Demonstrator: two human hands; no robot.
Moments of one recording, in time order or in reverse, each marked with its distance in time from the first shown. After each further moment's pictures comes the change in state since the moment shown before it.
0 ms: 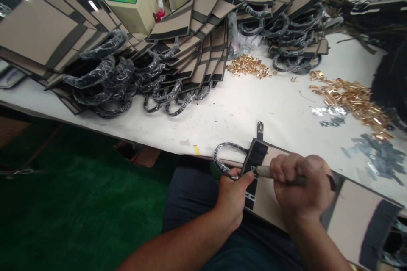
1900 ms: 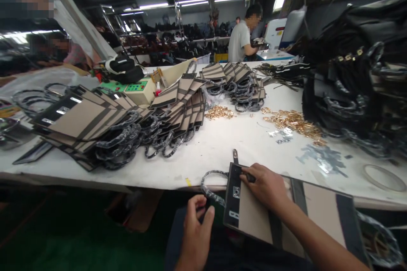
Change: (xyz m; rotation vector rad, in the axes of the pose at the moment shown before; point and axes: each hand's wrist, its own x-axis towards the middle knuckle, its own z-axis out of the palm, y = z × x) left_hand -0.044 0.043 -0.072 0.776 0.030 0.691; right_hand 0.021 -0.008 -0.056 -1.558 -0.479 -0.121
